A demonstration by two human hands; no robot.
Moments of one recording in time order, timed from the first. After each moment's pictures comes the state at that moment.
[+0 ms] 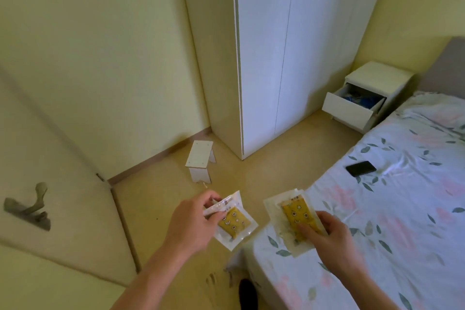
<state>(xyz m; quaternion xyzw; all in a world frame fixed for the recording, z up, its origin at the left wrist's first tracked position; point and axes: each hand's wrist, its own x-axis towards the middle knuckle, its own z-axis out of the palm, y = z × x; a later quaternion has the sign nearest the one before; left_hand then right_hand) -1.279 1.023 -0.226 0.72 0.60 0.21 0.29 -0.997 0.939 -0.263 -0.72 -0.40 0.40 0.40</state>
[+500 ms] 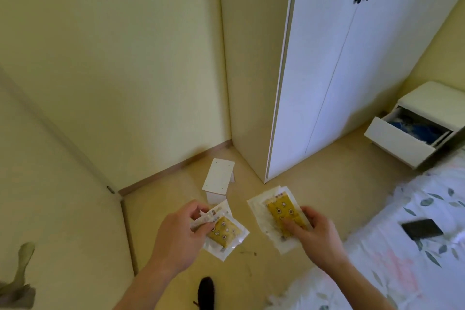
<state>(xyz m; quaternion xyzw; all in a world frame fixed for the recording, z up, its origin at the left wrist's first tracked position) -1.365 1.277 -0.232 0.64 0.65 0.26 0.32 -1.072 1.256 -0.246 -0.68 -0.47 0.44 0.35</state>
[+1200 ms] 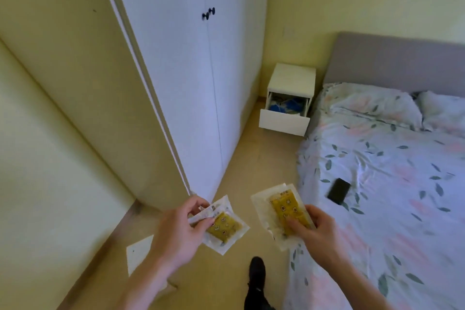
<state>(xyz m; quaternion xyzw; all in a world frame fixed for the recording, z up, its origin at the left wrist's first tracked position) -1.177 1.624 -0.231 0.82 0.36 0.15 0.42 -0.960 1.421 -0.268 -0.78 -0.18 0.26 0.54</state>
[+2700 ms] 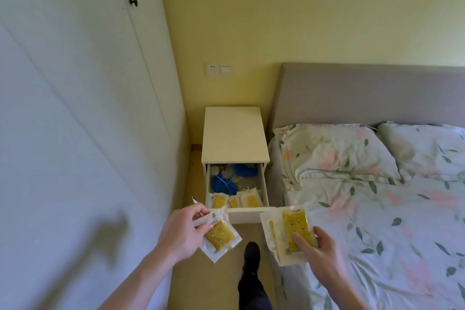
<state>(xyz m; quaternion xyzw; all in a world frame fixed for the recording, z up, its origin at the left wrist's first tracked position) -0.346 2.119 -0.301 0.90 0.21 -0.04 0.38 -0.251 1.813 -0.312 -0.81 0.05 0.20 0.54</state>
